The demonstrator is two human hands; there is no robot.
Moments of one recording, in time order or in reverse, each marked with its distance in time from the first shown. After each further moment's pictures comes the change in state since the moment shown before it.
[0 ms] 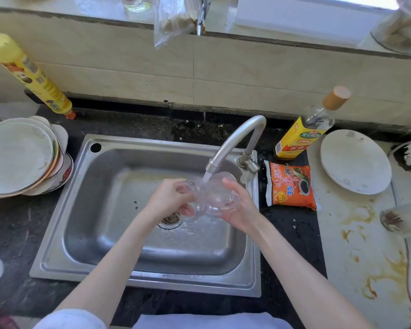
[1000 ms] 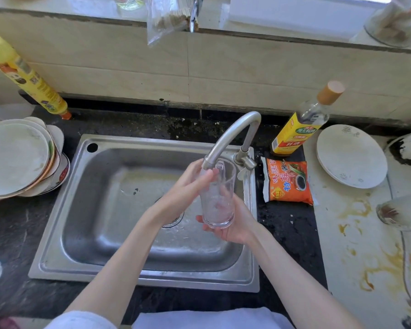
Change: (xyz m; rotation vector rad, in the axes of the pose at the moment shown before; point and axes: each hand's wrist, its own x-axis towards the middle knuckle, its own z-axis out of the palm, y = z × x) left_hand -0.003 0.013 0.024 -0.259 -0.237 0.262; right_hand -0.012 0.018 0.000 0.195 0.092 0.349
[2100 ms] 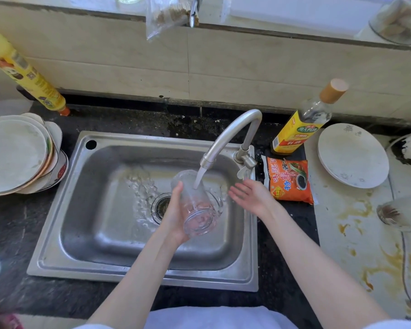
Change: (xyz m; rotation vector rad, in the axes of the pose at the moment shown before) left_hand 0.000 -0.066 0.007 -0.811 0.284 -0.518; right_hand 0.014 -0.051 -0.036 0.220 0.334 -0.342
